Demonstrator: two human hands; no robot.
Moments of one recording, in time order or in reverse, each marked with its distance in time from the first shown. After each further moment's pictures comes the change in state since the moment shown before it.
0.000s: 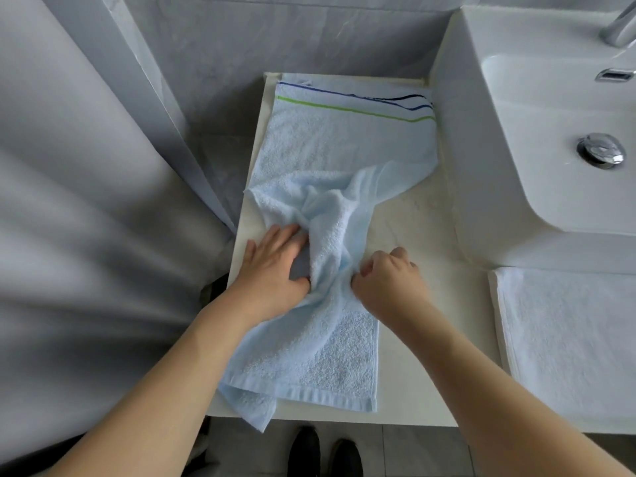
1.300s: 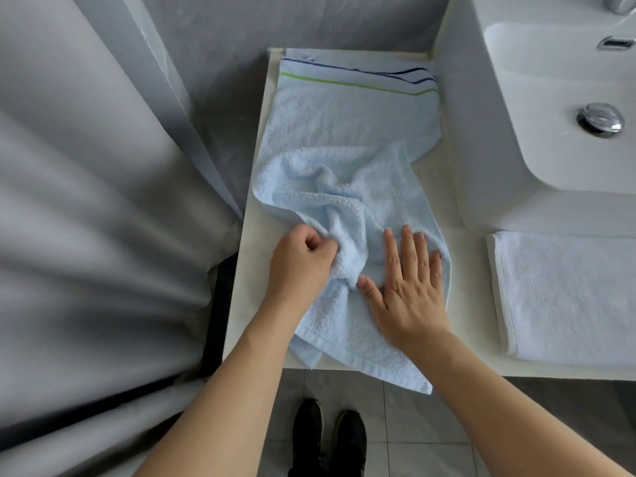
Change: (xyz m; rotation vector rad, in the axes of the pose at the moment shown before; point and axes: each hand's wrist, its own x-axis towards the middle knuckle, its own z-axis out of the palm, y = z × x) left_hand -0.035 0.054 0.025 -0.673 0.352 -0.314; right_hand -0.051 0.059 0.047 -0.233 0.209 -0.242
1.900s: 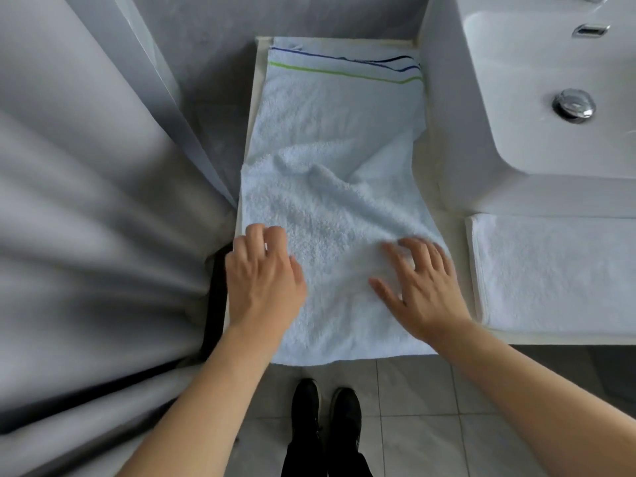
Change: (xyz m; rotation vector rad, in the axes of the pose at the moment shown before) left_hand -0.048 -0.021 -0.029 0.876 0.227 0.319; right_hand -0.025 0.028 -0.042 -0.100 -0.044 -0.142
